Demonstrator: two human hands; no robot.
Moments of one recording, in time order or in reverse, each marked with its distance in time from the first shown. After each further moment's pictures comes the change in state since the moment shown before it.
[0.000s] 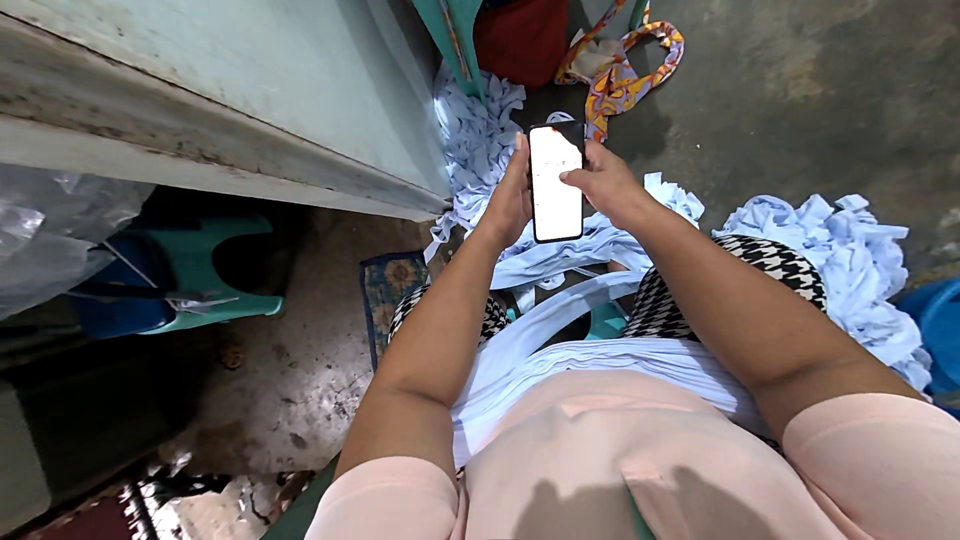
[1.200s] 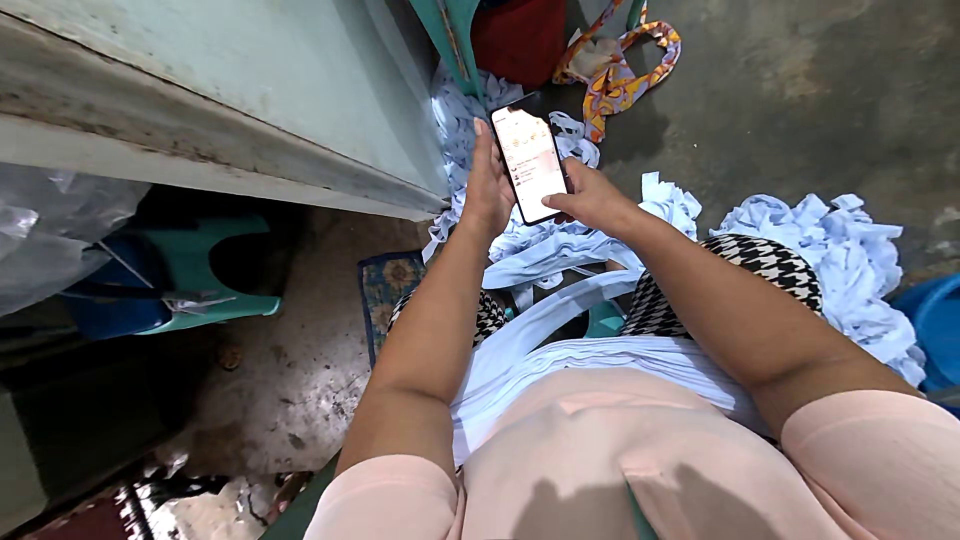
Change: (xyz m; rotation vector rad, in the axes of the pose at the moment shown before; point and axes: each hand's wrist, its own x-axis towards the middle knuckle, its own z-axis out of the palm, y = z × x) left_hand 0.005 0.010 -0.014 -0.172 0.181 0.126; right_hand -0.002 0.009 0.011 -0.111 -0.183 -0.003
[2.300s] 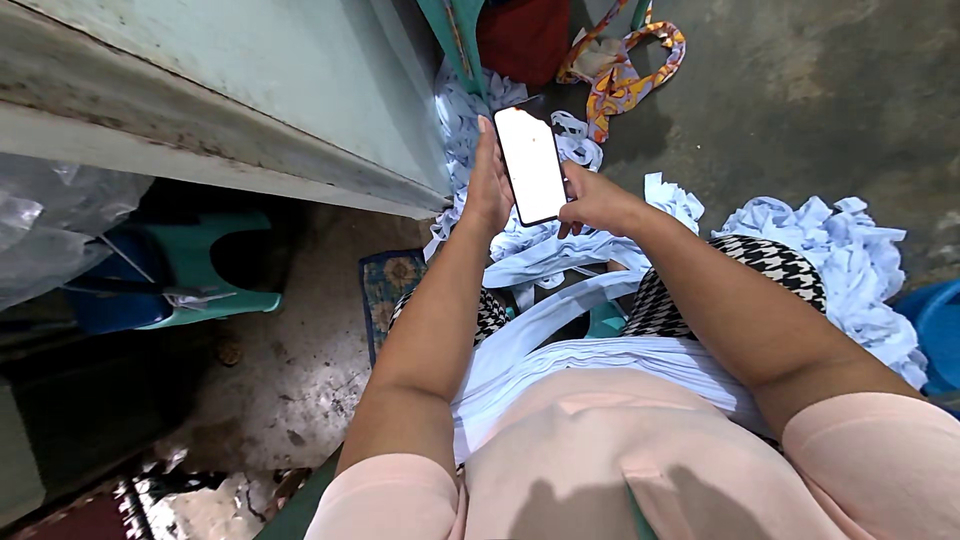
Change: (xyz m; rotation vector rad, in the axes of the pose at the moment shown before) left_hand -0.001 0.003 -0.003 0.087 0.030 -0.023; right_hand -0.005 -0.008 -0.005 0.056 -0.187 0.070
